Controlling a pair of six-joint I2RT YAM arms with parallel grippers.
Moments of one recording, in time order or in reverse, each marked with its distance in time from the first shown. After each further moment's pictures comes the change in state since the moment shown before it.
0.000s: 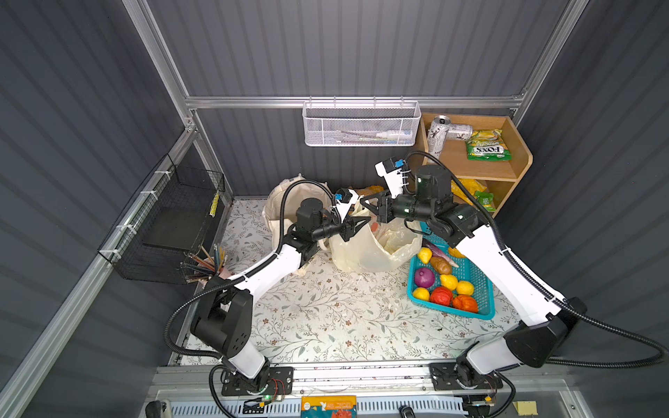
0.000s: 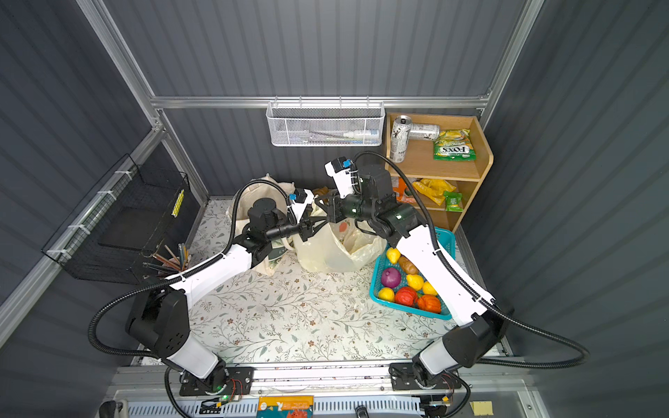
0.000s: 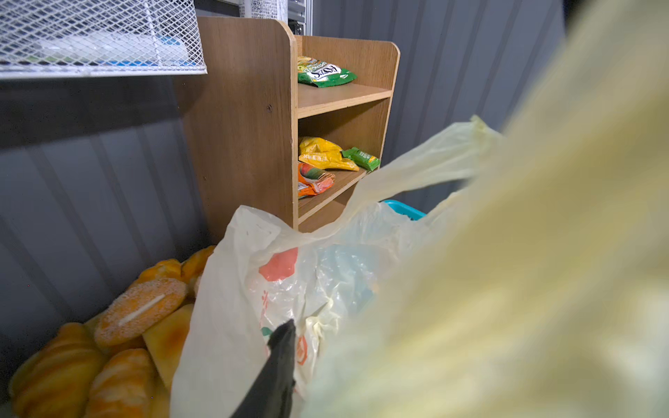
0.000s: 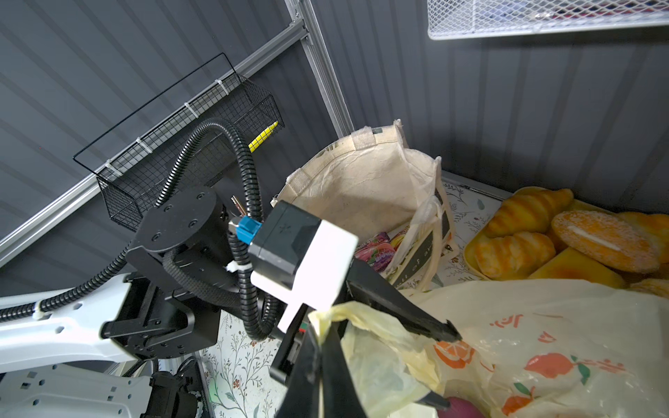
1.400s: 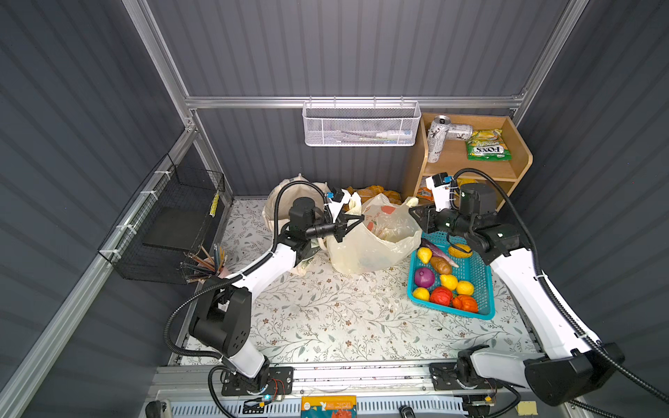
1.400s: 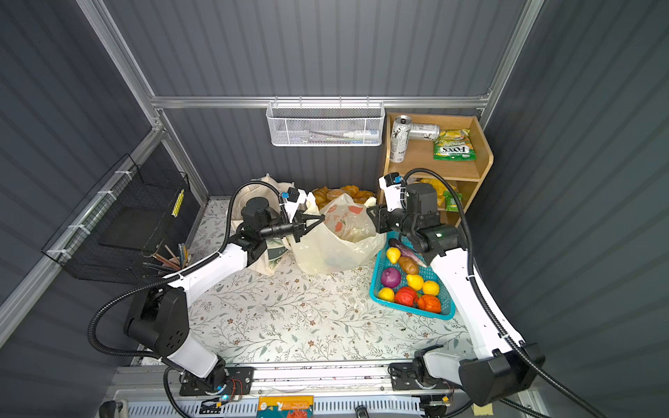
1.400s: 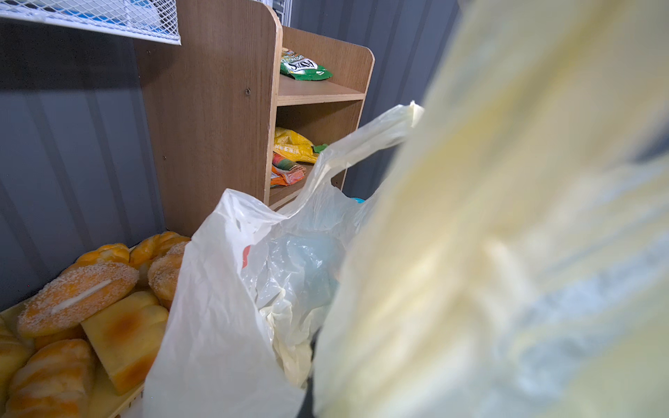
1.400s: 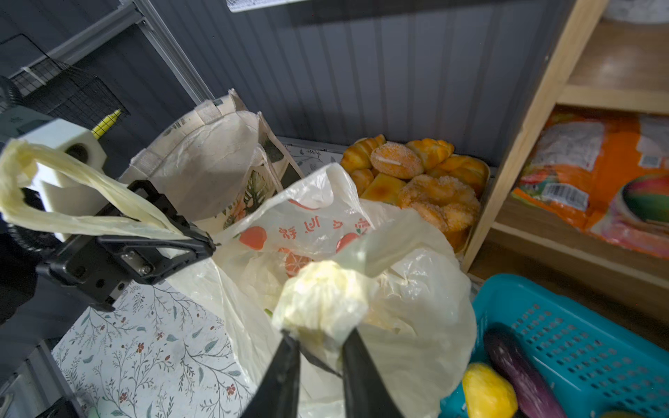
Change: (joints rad) left arm 0.055 -0.001 -0.021 0.012 0.185 -0.114; right arm -0.298 -0.233 -0.275 -0.086 0.102 -0.127
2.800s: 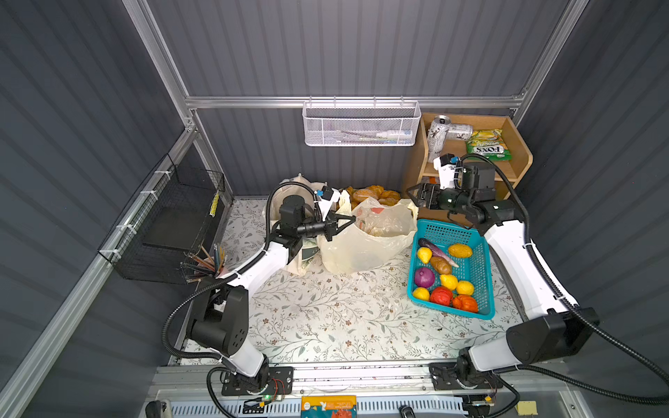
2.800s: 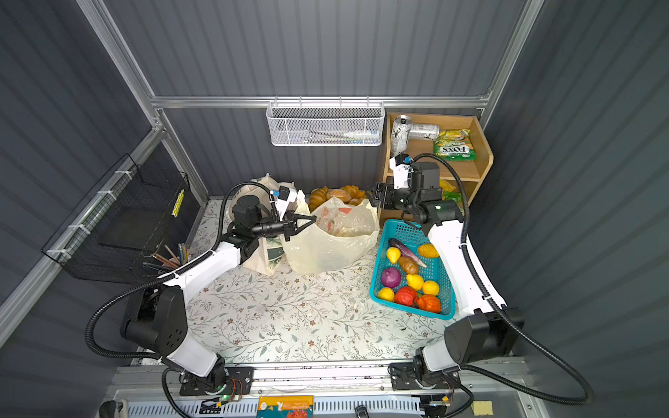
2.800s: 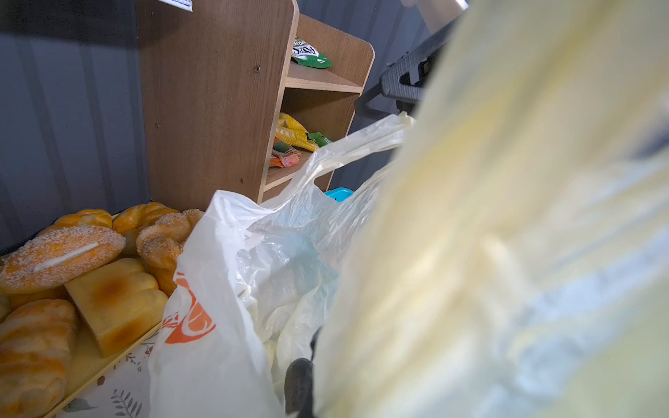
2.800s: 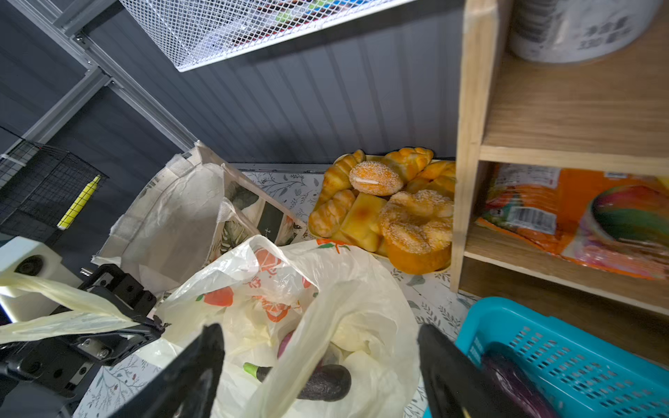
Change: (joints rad) left arm 0.089 -0.012 -0.013 -0.042 0.127 -0.068; right arm -0.108 0.213 0.206 -0.026 -0.060 0.119
